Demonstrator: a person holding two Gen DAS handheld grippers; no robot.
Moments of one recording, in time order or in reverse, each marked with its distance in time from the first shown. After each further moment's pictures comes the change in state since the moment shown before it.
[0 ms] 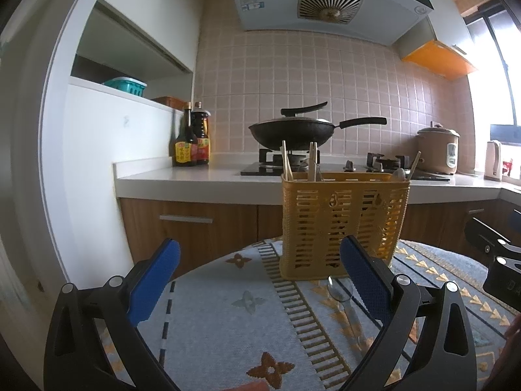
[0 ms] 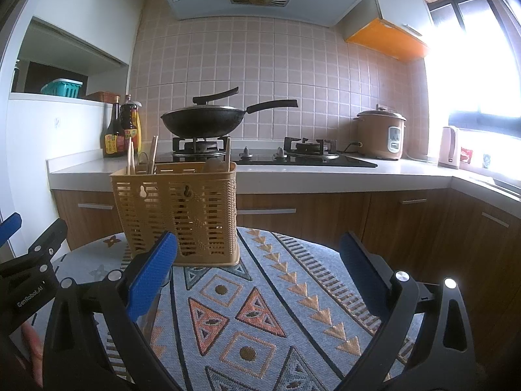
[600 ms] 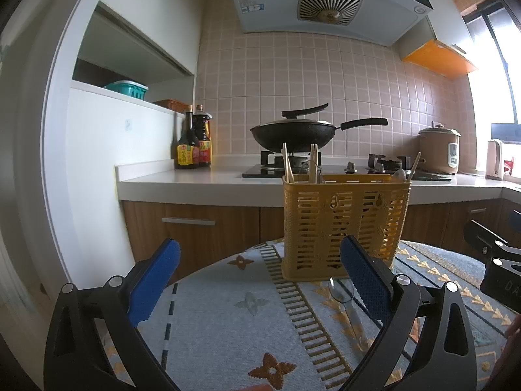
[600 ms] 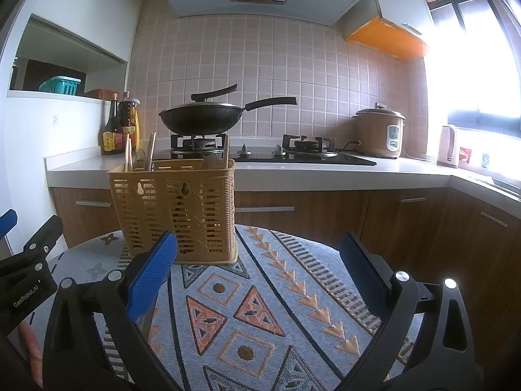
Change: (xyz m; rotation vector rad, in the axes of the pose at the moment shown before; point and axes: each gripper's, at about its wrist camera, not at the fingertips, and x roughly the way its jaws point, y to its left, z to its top) left arm -0.001 0.002 0.001 0.010 -0.010 0.002; right arm 0.002 -0.001 -0.001 -0.010 0.013 -0.003
